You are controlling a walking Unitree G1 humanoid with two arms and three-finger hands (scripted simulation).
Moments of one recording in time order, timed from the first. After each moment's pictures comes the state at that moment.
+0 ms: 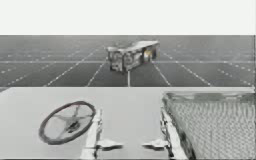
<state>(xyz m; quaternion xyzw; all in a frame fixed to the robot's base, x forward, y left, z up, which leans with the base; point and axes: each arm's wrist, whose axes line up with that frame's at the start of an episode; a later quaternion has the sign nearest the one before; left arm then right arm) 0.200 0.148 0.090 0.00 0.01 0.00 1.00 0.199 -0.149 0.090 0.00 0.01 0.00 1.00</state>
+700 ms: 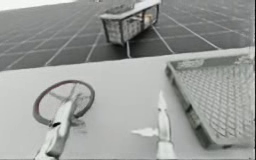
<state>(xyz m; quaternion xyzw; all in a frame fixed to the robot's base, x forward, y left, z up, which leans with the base) 0.309 0.217 0.096 0.56 0.06 0.02 0.83 0.212 -0.125 0.058 -0.06 -0.13 -0.11 0.98</state>
